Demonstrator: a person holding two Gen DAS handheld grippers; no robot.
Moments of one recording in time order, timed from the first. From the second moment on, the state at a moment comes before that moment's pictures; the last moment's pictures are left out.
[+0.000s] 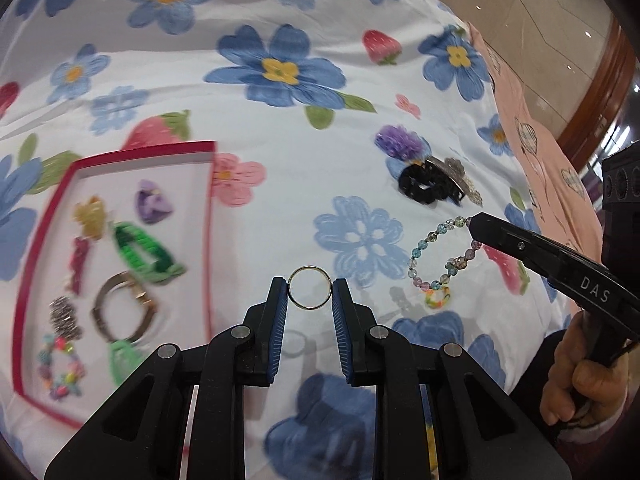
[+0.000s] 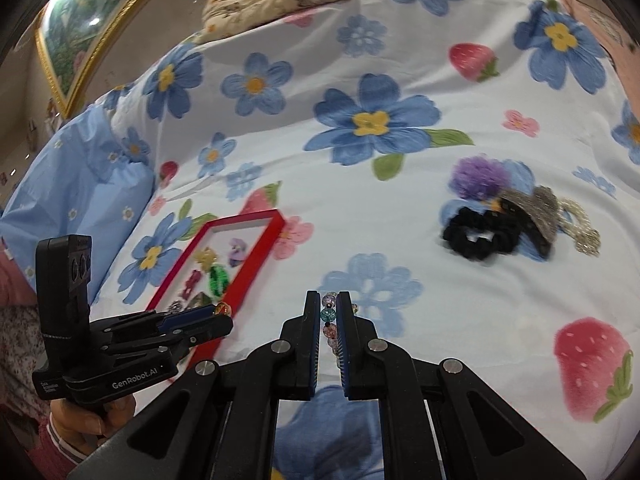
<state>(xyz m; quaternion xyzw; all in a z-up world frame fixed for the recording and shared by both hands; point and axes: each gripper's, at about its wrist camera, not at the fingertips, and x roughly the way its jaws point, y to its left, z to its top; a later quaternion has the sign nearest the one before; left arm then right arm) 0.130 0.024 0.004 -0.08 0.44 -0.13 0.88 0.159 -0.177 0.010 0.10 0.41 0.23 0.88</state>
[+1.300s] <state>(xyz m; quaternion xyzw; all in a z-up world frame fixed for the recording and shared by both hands) 0.050 0.195 -0.004 -0.15 0.42 0.03 0.89 0.131 0.006 0.022 0.04 0.41 0.39 0.82</state>
